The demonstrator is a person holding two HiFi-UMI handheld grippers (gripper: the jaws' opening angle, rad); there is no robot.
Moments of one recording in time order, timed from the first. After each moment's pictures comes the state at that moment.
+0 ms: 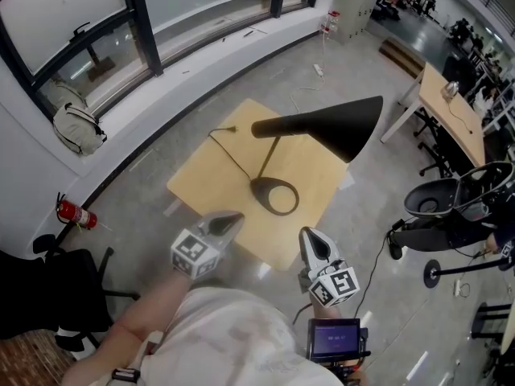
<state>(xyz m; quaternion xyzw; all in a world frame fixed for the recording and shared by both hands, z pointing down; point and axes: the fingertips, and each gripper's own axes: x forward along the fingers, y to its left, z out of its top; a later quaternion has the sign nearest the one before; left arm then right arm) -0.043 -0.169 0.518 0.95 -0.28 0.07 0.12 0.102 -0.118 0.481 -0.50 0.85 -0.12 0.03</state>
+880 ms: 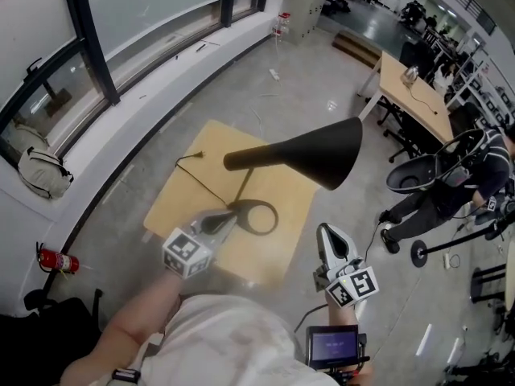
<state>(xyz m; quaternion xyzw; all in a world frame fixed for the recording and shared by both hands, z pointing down) -0.008 -0.249 0.491 0.98 -0.19 0.05 0.09 0.164 -0.155 0.410 -0.59 0.80 -0.05 0.03</state>
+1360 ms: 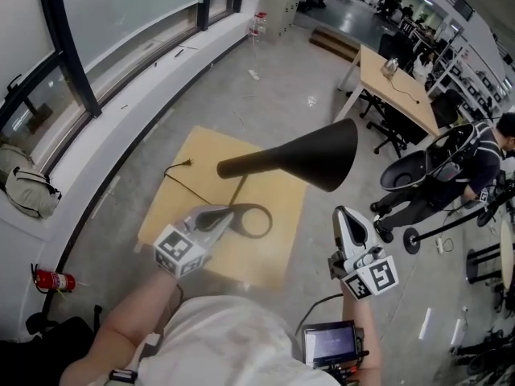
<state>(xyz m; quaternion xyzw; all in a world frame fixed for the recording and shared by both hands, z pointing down) -0.004 -0.267 0.451 0.99 -0.13 0.02 0.06 0.172 -0.163 0.325 -0.62 0.78 0.03 0.01</state>
